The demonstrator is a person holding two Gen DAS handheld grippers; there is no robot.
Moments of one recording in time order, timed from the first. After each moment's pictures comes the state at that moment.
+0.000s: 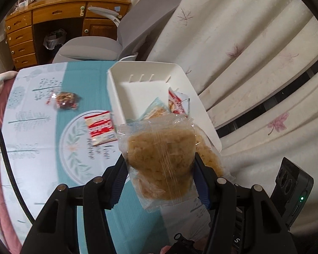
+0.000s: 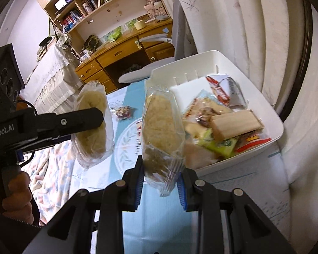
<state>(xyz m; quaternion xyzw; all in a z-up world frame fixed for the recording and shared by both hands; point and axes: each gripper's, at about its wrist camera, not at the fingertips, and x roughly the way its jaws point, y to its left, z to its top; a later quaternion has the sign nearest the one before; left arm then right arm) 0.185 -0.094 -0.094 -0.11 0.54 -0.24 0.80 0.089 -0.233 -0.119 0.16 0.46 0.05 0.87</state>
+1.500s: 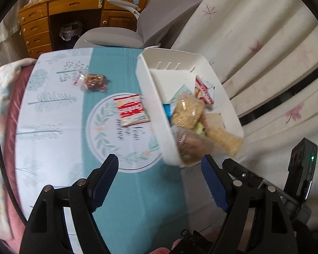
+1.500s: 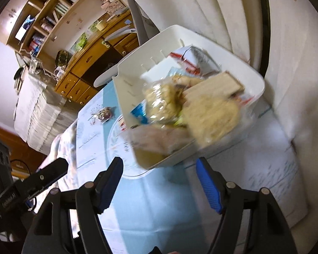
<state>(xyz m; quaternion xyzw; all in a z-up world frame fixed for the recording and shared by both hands) 0.166 -0.030 -0.108 -0.09 0.56 -0.20 0.80 0.081 -0.253 -0.139 0.29 0.50 -0.02 0.81</state>
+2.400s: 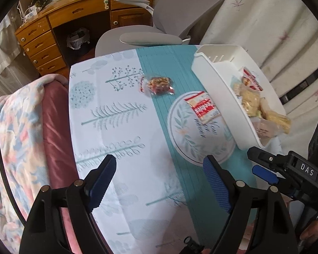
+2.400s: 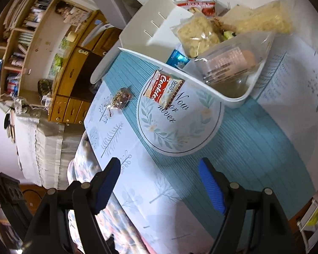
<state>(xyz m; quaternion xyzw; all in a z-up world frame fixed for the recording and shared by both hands) 0.233 0.102 -0.129 0.03 0.58 -0.19 0.79 0.118 -0.119 -0.177 0.44 0.51 -0.11 0.73</state>
